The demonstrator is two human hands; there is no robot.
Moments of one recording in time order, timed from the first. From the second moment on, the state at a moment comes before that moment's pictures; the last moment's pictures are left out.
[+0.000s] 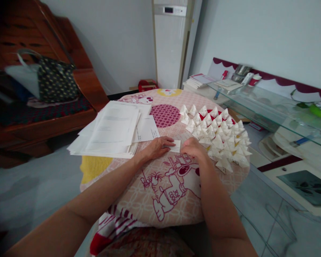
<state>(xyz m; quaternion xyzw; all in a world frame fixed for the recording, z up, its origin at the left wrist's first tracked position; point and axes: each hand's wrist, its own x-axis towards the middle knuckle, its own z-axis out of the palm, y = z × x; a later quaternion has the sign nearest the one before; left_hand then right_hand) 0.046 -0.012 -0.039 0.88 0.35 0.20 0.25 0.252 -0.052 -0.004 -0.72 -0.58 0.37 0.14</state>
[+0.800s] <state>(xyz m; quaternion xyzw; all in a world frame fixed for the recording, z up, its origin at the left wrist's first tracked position) 0.028 0.010 -0.054 0.85 0.27 0.25 0.38 0.238 -0.051 -0.003 -0.72 -0.61 0.31 0.13</state>
